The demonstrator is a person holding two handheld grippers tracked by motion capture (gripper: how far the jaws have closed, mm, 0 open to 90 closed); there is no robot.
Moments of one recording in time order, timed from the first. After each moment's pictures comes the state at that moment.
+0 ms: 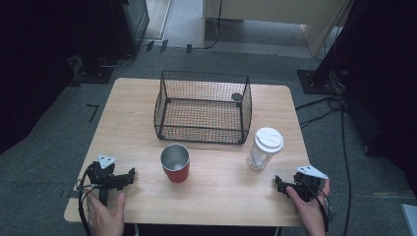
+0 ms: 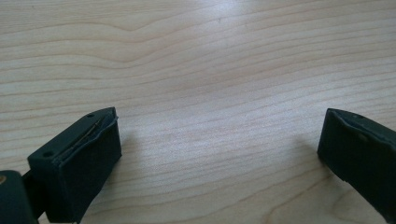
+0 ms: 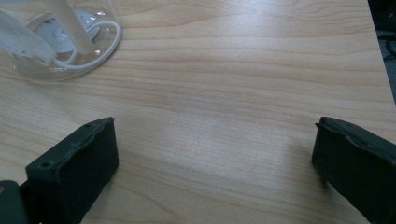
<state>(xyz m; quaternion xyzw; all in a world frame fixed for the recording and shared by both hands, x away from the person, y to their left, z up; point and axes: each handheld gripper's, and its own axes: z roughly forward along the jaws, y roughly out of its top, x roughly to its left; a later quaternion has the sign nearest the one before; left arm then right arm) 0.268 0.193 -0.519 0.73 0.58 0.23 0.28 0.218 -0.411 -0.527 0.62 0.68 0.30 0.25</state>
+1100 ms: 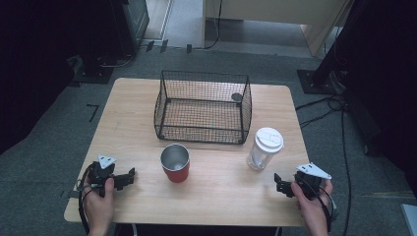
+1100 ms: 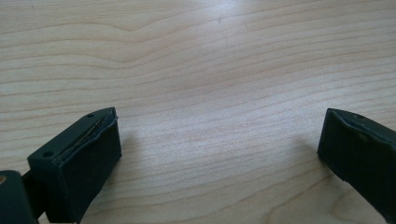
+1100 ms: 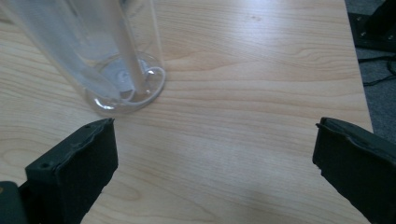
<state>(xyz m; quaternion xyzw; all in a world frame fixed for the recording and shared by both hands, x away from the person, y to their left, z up) 0.268 0.193 -0.519 0.73 0.58 0.23 0.28 0.208 -0.393 -0.489 0.60 0.69 0.32 0.26</state>
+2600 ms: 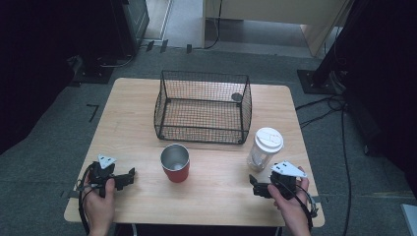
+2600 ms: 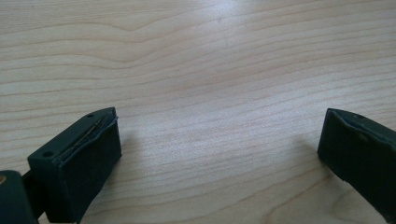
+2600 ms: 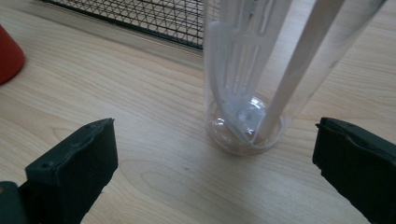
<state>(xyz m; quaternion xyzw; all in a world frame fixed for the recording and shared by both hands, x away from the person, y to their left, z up) 0.268 0.193 -0.519 0.73 0.58 0.23 0.28 0.208 -0.321 -0.468 0.53 0.73 0.37 0.23</state>
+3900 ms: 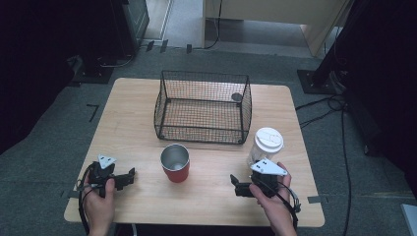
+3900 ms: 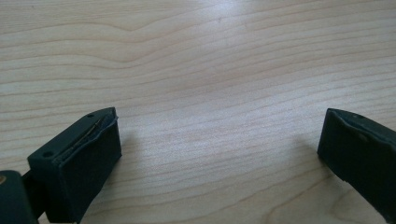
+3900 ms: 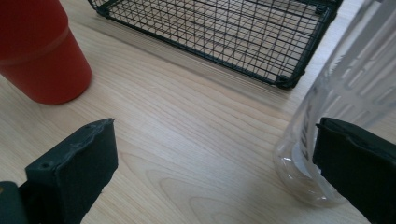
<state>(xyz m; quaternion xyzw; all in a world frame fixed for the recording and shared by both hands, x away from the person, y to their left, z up) 0.268 0.193 -0.519 0.73 0.58 0.23 0.28 0.213 -0.271 -0.456 0.48 0.75 0.40 0.22</state>
